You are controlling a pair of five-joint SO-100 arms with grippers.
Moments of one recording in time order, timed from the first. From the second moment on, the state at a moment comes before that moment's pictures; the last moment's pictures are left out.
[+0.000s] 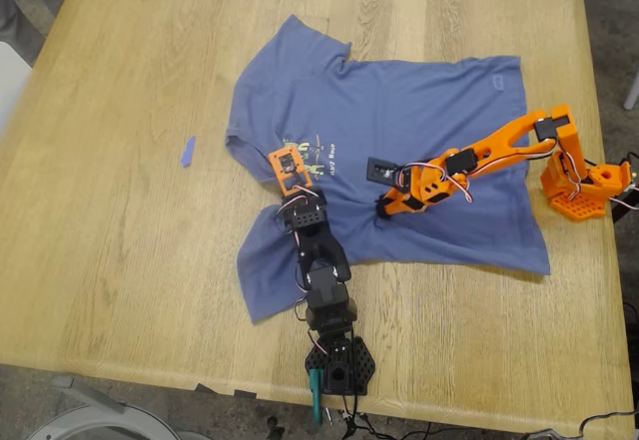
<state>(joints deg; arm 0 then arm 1) -11.8 98.6 122.4 19.3 -95.3 -11.2 69.5 99.0 19.1 -76.6</state>
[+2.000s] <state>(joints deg) 18.5 90.4 96.0 19.8 -95.8 15.5 98.2 118.3 5.1 -77.5</state>
